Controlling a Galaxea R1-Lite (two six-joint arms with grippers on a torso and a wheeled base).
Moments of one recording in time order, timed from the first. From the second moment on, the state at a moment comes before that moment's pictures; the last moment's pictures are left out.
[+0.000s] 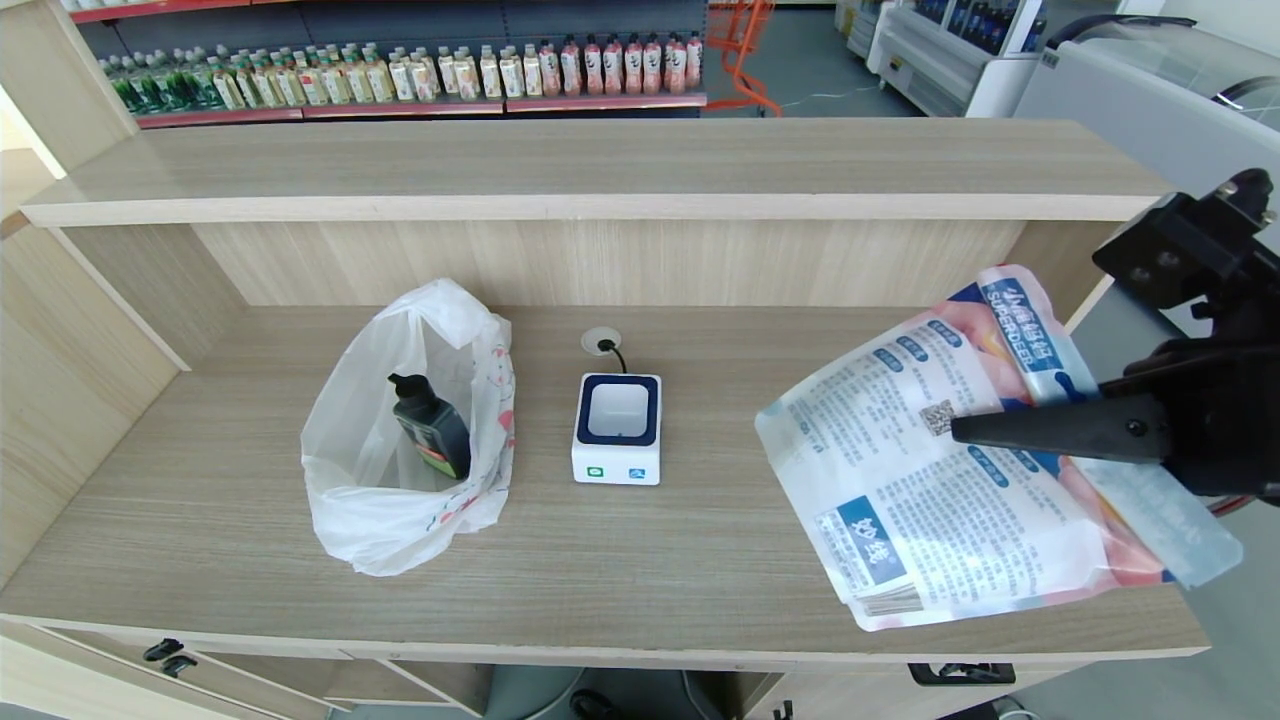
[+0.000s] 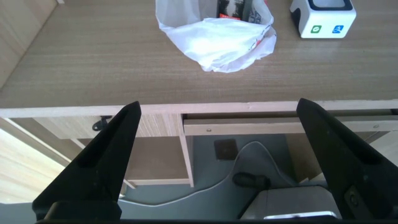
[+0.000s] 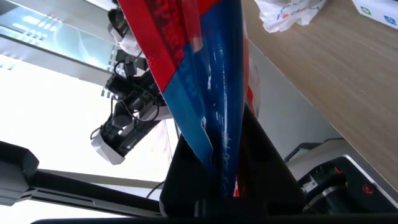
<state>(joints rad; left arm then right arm) 0.00 0.00 0.00 0.00 -0.06 0.03 0.26 1.35 -0.88 -0.15 1.13 0.36</state>
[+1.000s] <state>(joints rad) 0.00 0.00 0.00 0.00 -0.06 0.03 0.18 1.27 -0.77 -0.23 0.61 -0.25</state>
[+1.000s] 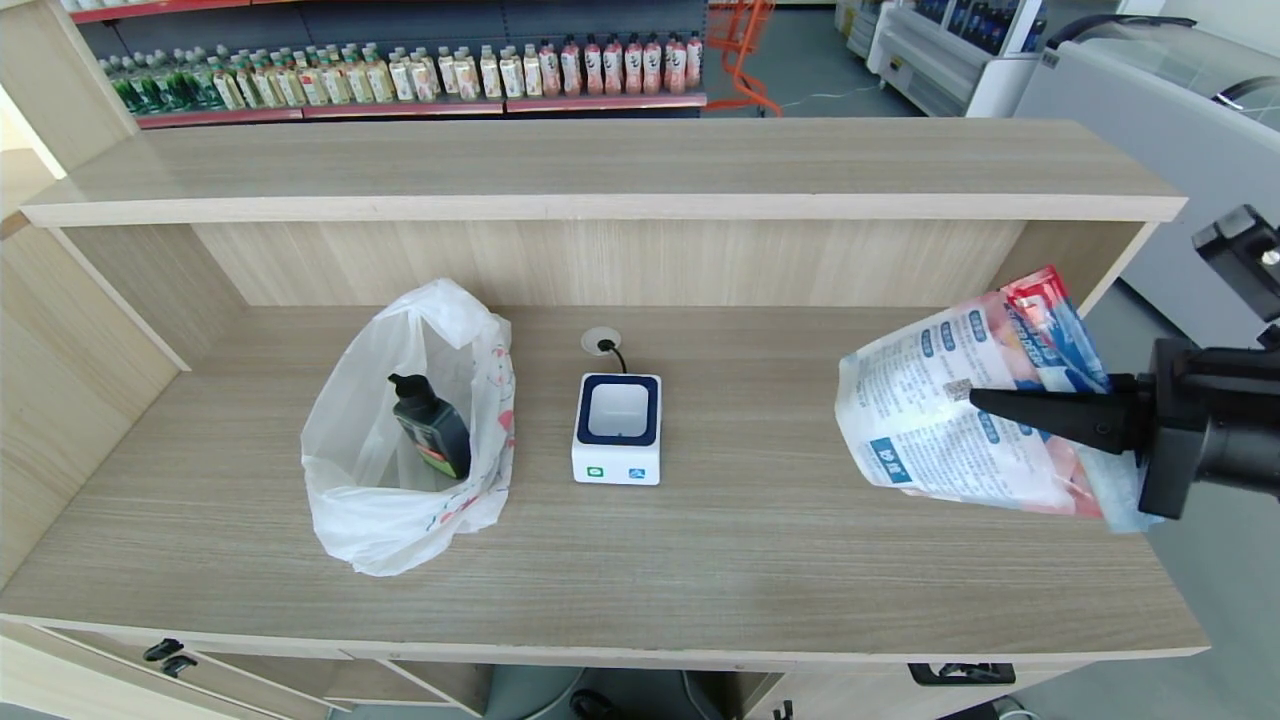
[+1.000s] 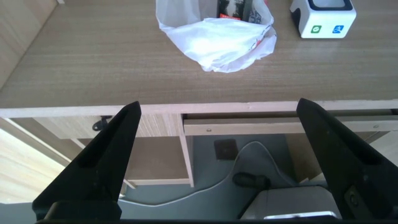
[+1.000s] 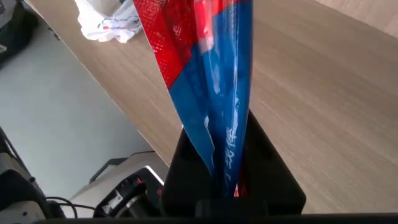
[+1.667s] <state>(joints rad) 0.00 0.00 0.00 0.00 -0.06 0.03 0.18 1.17 -0.66 -0.23 0.51 -0.44</state>
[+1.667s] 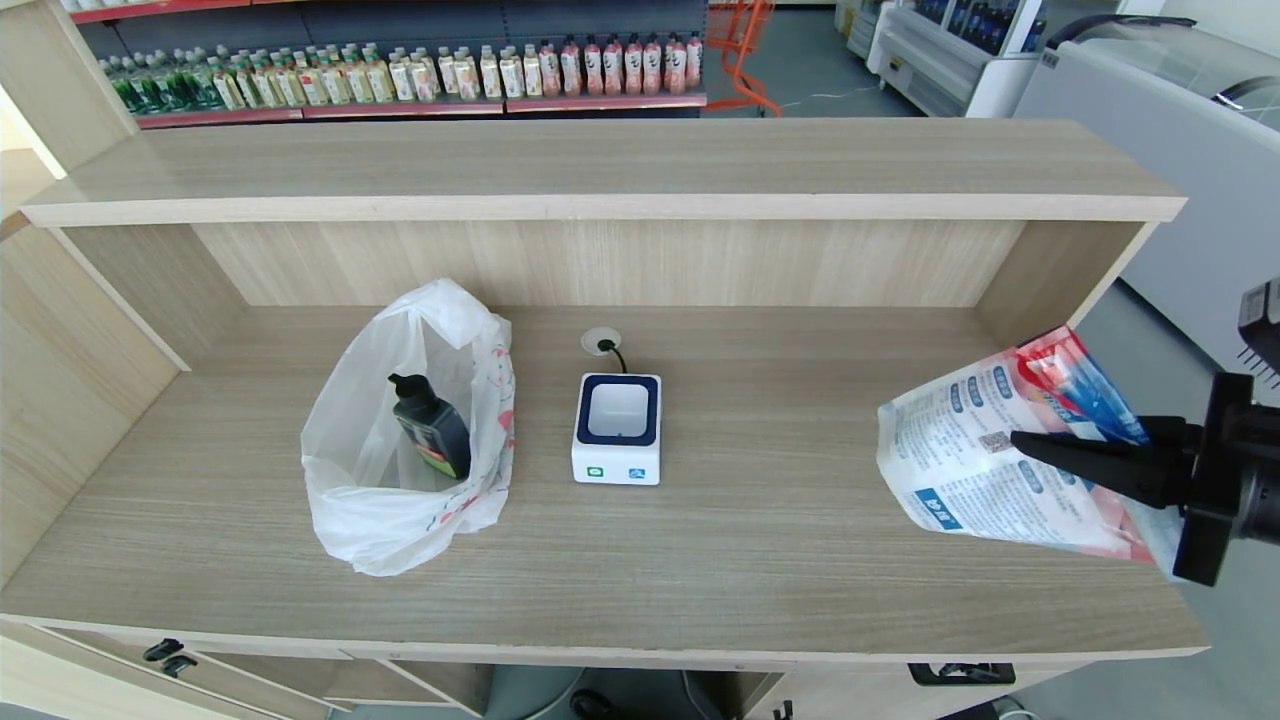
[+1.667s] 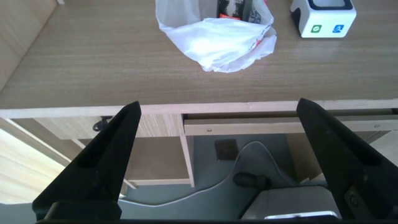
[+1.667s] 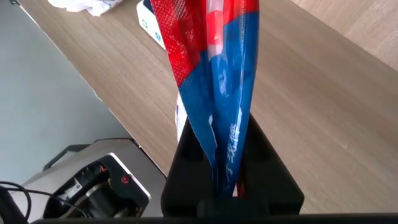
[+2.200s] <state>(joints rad) 0.00 0.00 0.00 0.01 -0.06 0.03 0.18 1.16 -0.68 -0.23 0.51 -0.44</state>
